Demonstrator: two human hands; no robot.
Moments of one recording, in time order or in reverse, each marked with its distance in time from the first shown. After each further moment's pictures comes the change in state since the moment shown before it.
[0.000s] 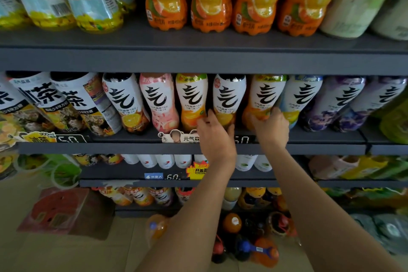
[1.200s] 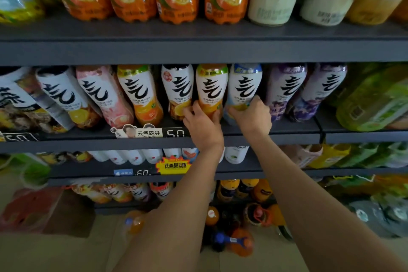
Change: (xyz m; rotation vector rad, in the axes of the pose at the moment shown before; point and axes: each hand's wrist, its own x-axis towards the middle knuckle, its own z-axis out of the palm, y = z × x) left_hand -0.025 0.056 0.067 -0.107 0.055 -0.052; right_hand 0.043 0.039 -0.055 -0.104 -0.094 -0.040
